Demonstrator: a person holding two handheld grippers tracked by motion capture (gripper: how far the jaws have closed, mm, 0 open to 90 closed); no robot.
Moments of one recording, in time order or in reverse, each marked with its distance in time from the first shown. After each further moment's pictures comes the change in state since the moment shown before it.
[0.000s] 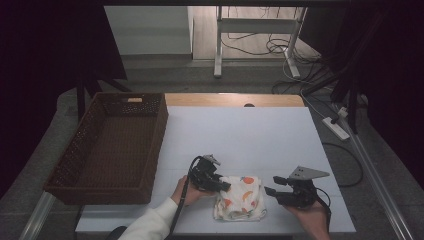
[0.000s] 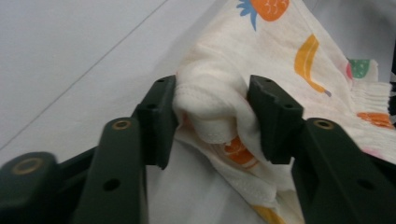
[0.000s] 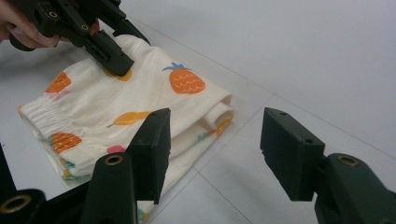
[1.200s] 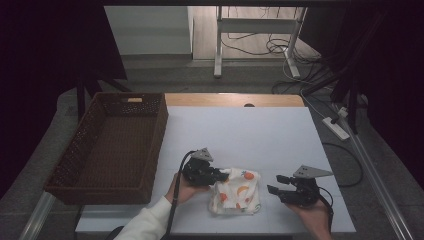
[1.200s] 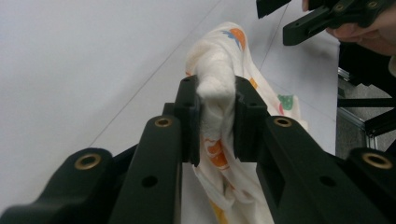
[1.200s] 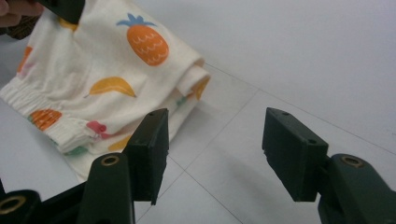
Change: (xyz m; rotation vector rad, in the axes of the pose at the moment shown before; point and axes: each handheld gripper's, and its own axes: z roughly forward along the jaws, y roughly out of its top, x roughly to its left) left arm -0.013 0.003 -0.045 -0.203 -0.006 0.126; right arm -0.011 -0.005 -0.001 -0.018 -0.010 0.047
